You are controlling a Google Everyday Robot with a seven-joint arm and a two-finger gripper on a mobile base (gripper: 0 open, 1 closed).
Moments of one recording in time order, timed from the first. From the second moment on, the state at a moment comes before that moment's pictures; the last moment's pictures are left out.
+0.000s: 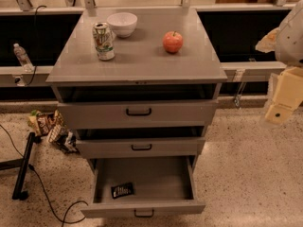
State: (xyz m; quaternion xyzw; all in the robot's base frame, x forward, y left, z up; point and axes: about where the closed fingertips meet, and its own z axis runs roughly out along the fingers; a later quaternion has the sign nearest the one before) arm 0.438 -0.217 0.976 -0.60 0.78 -0.03 0.16
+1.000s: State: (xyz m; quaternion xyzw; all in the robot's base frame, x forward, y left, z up) arm 0.498 -0.171 0.845 -0.58 0.77 0.09 0.25
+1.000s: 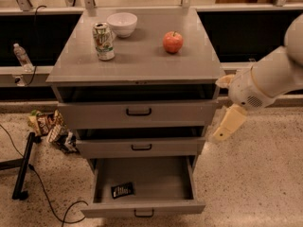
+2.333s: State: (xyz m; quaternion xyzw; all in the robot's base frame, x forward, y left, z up) arm 0.546 -0.144 0.651 -0.52 0.76 0.22 0.33
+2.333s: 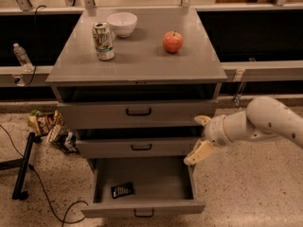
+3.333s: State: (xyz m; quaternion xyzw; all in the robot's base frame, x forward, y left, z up) arm 0.536 -0.107 0.462 -0.55 0.75 0.23 0.30
